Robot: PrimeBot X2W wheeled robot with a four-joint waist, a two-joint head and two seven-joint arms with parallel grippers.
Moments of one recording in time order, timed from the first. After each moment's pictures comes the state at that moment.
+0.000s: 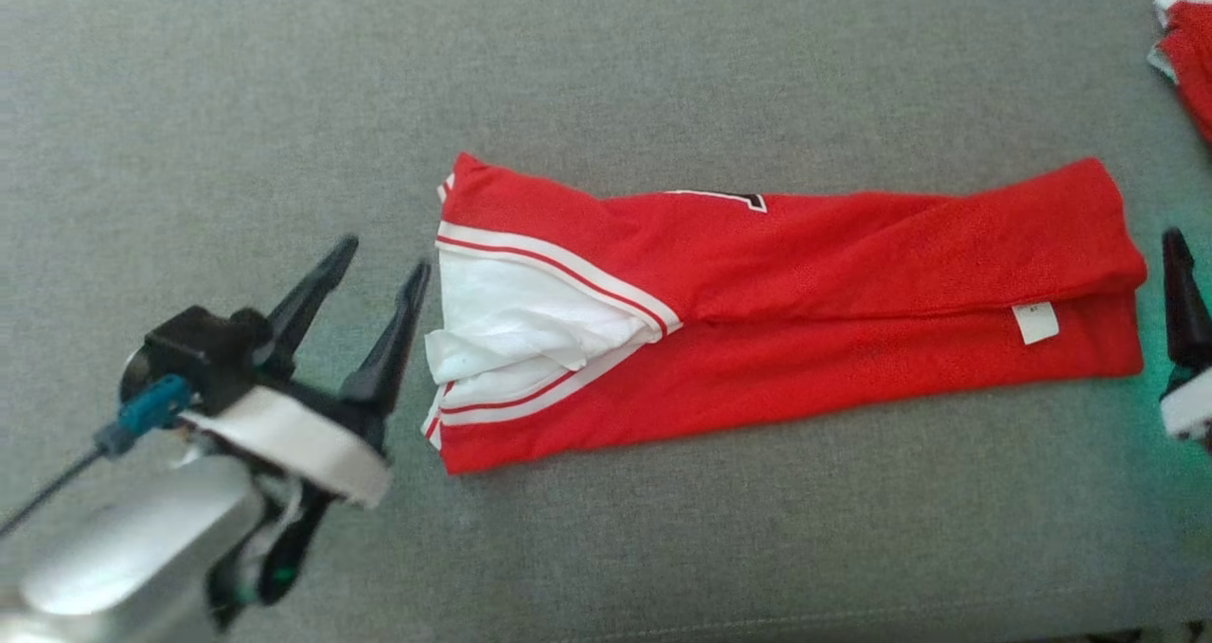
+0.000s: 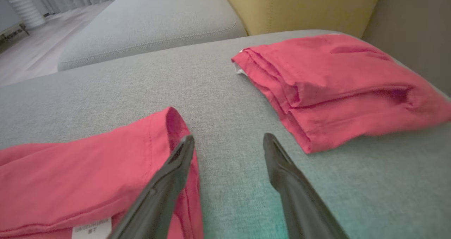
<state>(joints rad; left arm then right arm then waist) -0.67 0.81 -1.20 -0.04 -1.10 0.22 -0.25 -0.37 -0.61 0.33 0.63 0.78 0.12 -0.24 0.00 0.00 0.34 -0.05</state>
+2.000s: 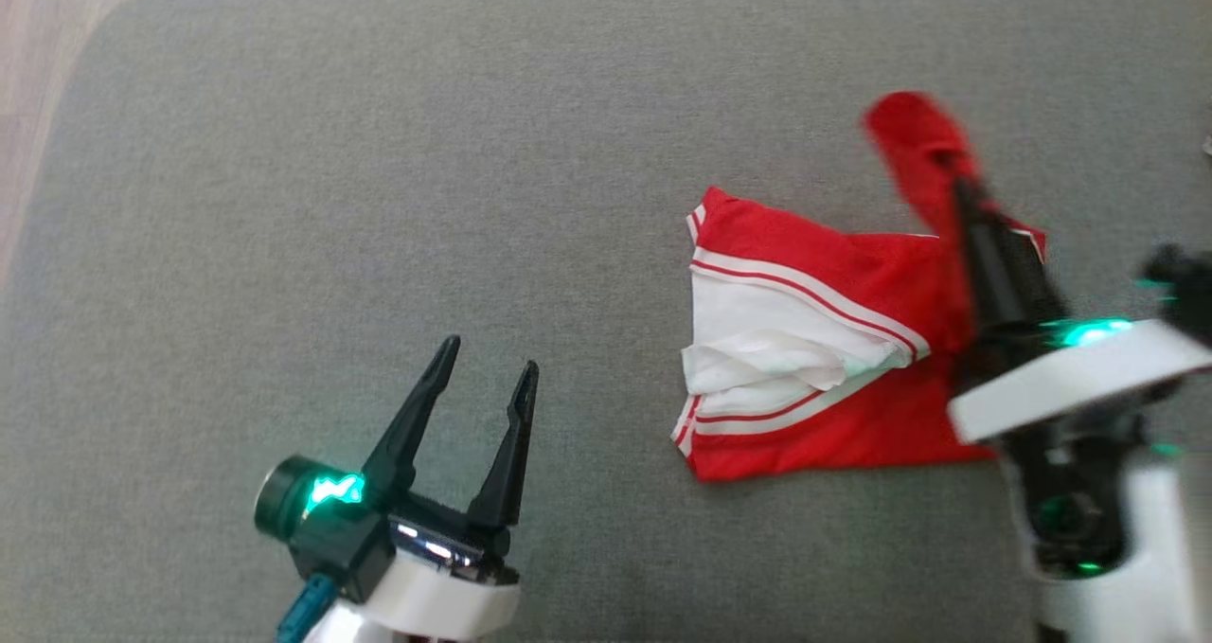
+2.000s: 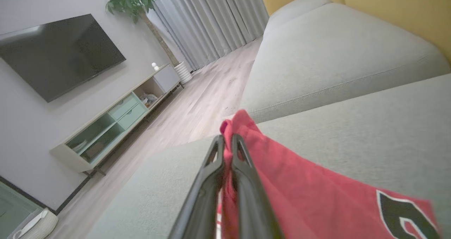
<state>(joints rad) -0.03 0.09 -0.34 0.04 -0.15 -0.12 -0.26 -0.14 -0.06 0.04 -0.18 0.57 0.12 0.27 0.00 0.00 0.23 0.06</state>
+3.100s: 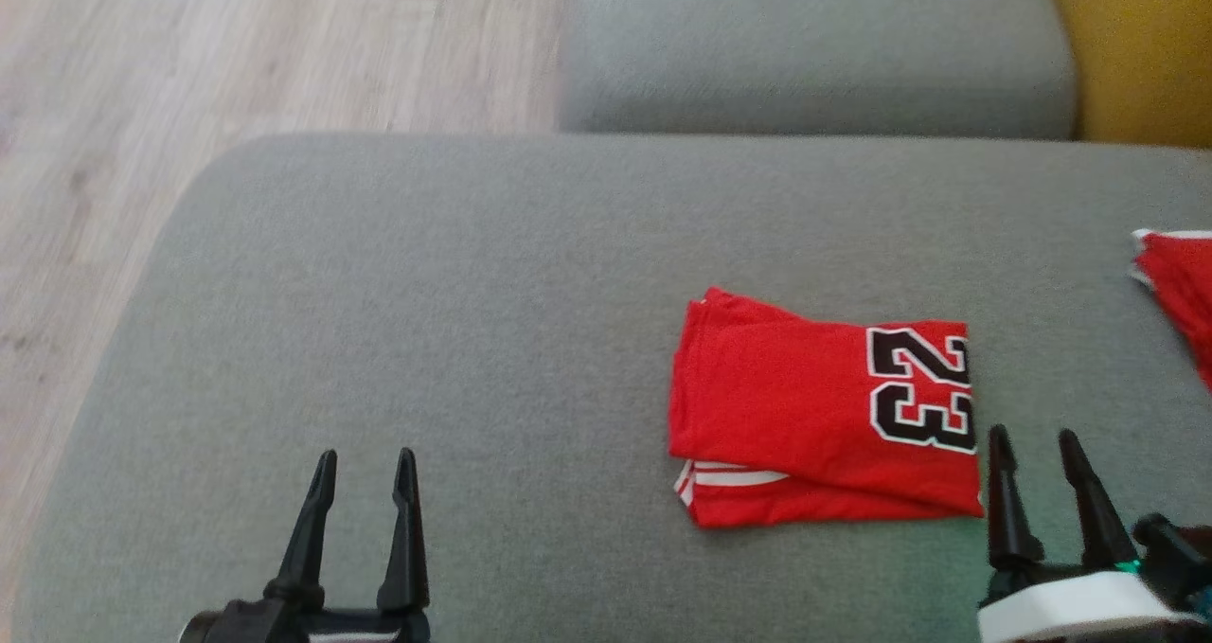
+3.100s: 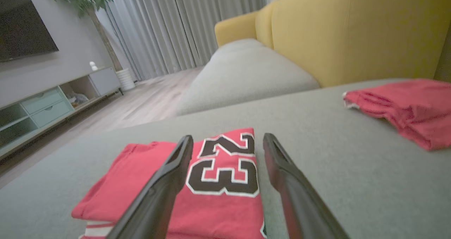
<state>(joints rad) 0.17 0.05 -0.19 0.03 -0.23 -0.01 -0.26 0.13 -0.12 0.01 0.24 0.34 0.12 -0.25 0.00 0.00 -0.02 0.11</state>
